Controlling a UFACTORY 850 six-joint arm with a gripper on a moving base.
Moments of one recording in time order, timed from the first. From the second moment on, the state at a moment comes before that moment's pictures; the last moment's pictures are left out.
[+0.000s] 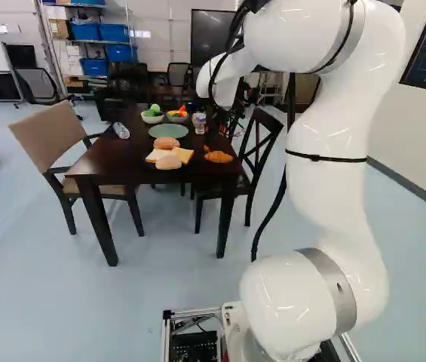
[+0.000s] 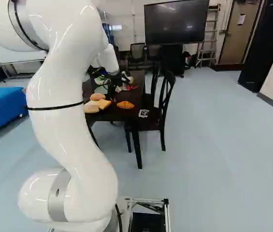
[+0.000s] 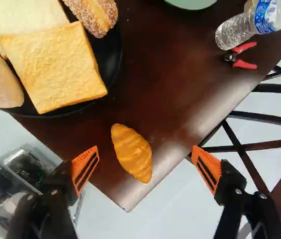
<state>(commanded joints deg) 5.1 -23.7 -76.2 -3.6 -29.9 -49.4</state>
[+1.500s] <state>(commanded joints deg) 5.1 -23.7 -76.2 -3.6 -32.1 -65.0</state>
